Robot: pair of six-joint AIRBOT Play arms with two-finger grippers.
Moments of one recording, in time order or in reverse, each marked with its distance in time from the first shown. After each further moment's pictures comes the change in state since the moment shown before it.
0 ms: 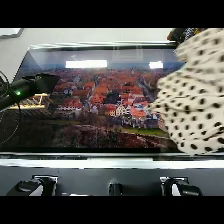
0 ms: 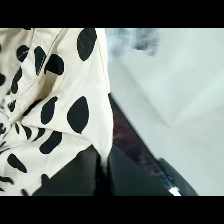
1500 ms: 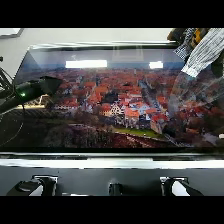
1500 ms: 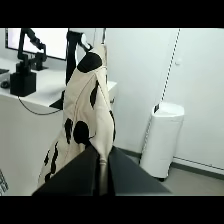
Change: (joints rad) left arm 0.000 -0.018 -0.034 0.003 -0.006 -0.068; right arm -0.320 -0.515 0.525 -0.529 -0.331 0.409
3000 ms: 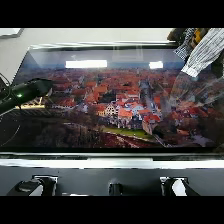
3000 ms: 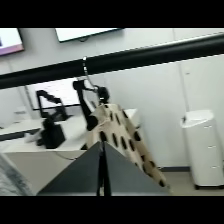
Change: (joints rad) left arm 0.024 0.035 -0.011 0.005 0.000 -0.030; right arm -0.261 0.171 0.023 0.412 -0.082 0.054
